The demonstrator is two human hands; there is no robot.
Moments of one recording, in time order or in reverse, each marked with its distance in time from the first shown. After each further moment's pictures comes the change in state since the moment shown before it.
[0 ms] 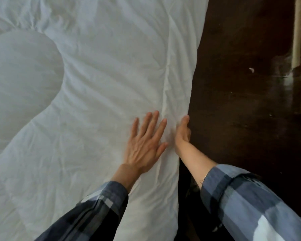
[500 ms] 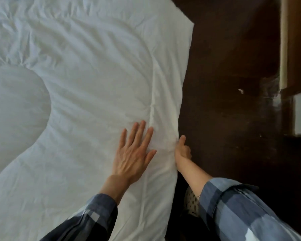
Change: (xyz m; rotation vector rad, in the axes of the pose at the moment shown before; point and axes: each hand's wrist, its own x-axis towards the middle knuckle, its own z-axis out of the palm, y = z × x) left_hand 0.081 -0.016 -0.020 0.003 -0.074 -0.081; right_hand 0.037 -0.065 -0.025 -0.365 0.081 0.038
